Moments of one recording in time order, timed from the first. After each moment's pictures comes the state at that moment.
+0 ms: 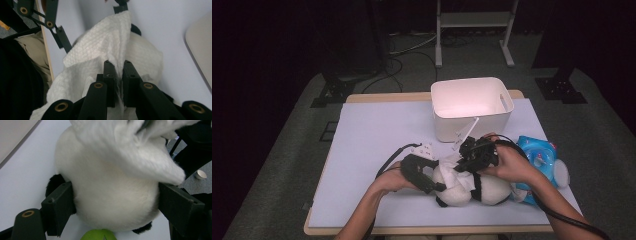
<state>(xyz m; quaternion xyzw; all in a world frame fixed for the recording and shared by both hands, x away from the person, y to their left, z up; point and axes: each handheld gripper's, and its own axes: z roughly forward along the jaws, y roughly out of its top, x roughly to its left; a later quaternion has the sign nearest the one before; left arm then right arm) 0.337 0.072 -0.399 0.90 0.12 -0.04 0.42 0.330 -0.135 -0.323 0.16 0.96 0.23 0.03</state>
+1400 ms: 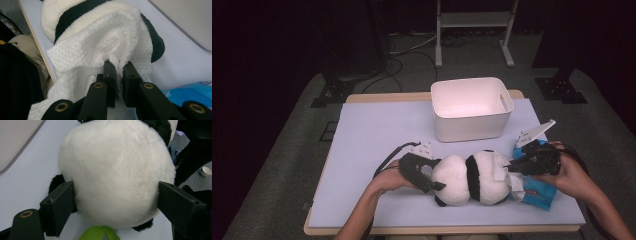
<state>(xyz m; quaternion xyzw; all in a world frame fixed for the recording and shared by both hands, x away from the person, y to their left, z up) 0.338 0.077 -0.391 0.90 0.12 -0.03 0.42 0.308 -0.269 -0.328 0.28 0.92 0.29 0.05</state>
